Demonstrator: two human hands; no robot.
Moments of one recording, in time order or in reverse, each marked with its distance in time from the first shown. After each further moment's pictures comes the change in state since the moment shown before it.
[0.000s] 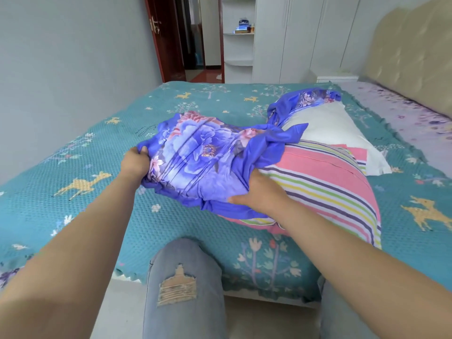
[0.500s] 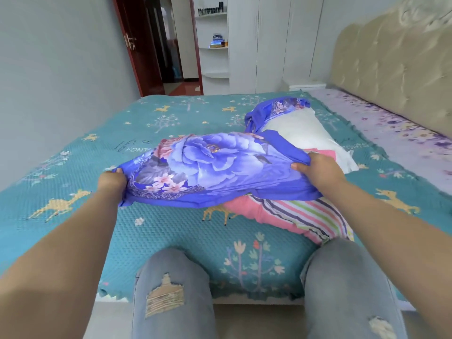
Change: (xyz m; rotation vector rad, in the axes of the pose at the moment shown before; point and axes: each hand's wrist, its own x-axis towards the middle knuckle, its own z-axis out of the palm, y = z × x) left_hand -0.006 -0.004 -0.001 0.003 0.008 -0.191; right_hand -0.012 0.130 -0.104 -0.035 0.353 0.275
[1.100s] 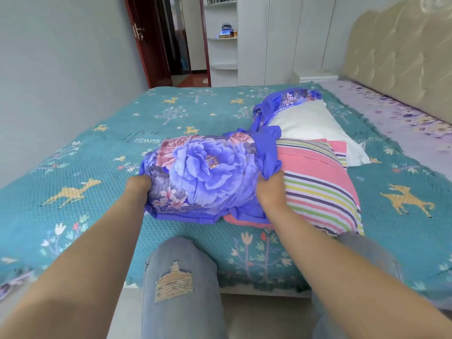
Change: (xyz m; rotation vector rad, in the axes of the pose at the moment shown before) left_hand -0.024 -0.019 0.022 -0.107 -0.240 -0.159; right_hand -0.070 -0.098 0.095 0.712 0.059 0.230
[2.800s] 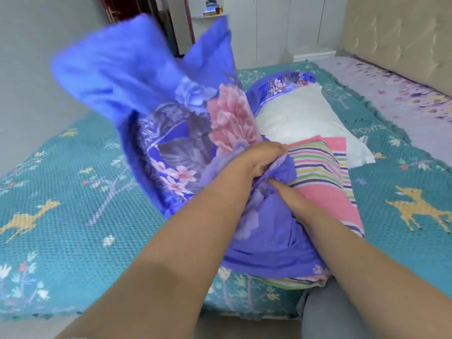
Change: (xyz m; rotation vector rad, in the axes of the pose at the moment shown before) left_hand -0.125 0.175 0.294 0.140 -0.886 0.494; right_hand 0.128 0.062 -0.056 0.515 -0.540 0.449
